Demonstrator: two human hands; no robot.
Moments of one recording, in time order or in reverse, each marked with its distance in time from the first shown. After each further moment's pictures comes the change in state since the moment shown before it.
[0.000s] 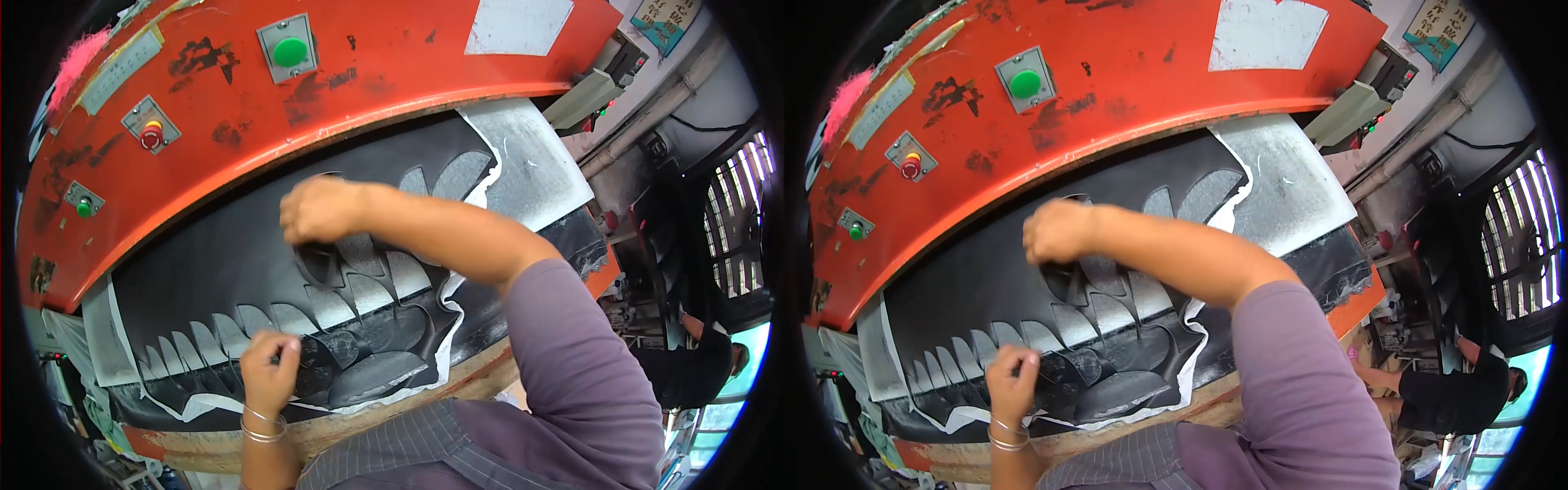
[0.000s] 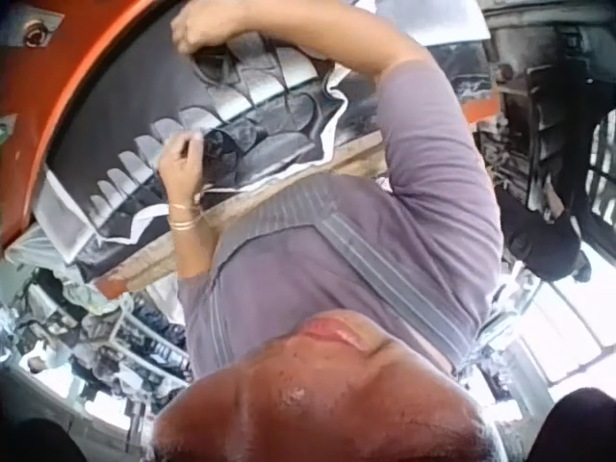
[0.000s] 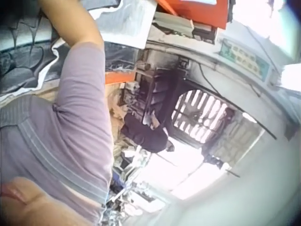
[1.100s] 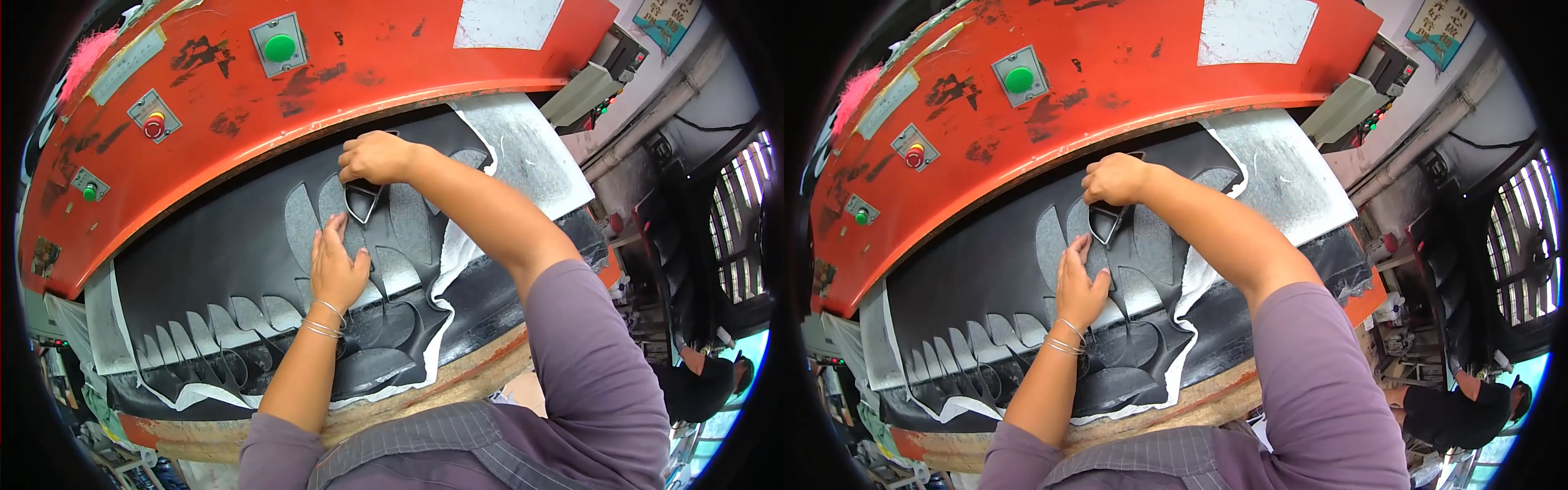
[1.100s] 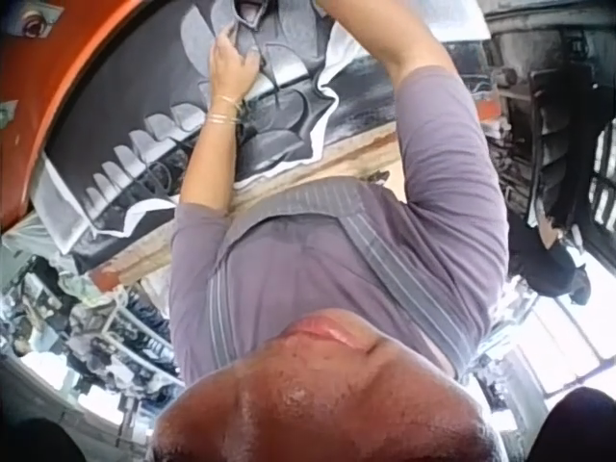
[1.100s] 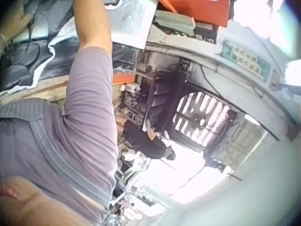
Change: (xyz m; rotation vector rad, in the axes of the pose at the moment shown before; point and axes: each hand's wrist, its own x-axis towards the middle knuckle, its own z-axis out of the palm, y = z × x) left_hand 0.101 -0.004 0.150 0.131 -0.014 0.136; right_hand -0.094 0.047 -0.016 -0.139 -0.264 0.275
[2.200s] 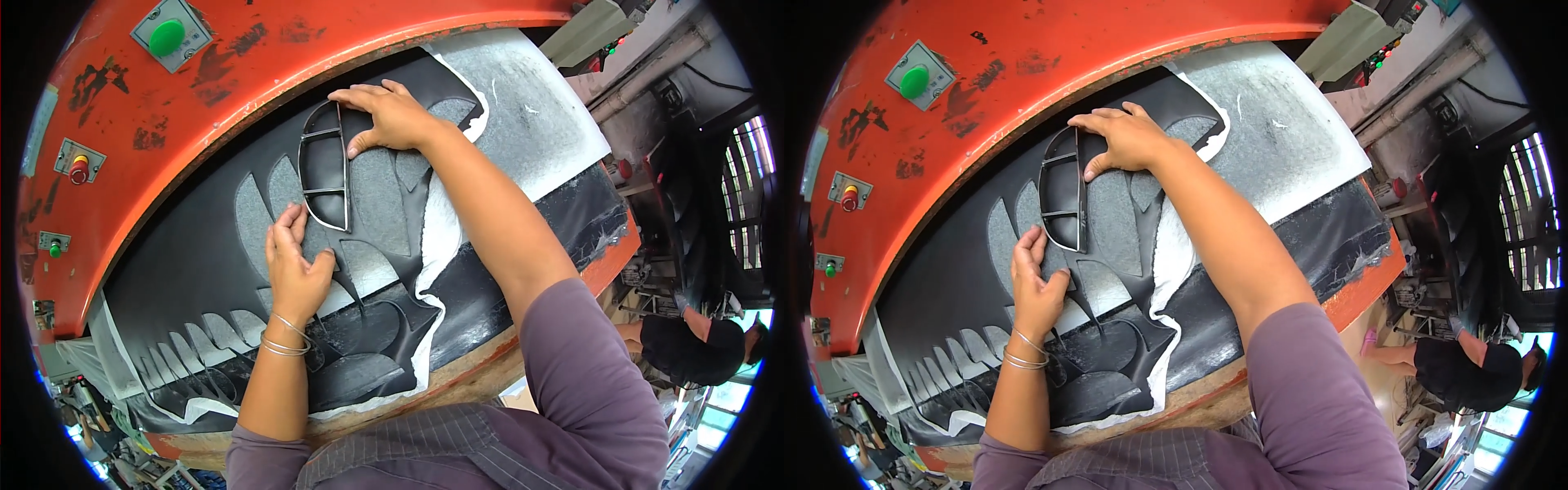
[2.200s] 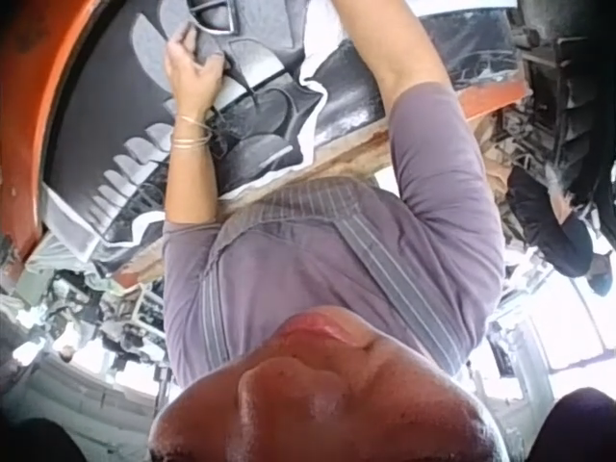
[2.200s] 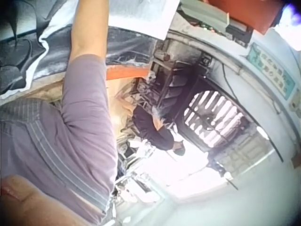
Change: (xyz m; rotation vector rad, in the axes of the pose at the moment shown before) left_hand 0.008 -0.006 0.002 -0.053 -0.051 -0.040; right_hand -0.081 0.013 0.053 0.524 0.235 0.732
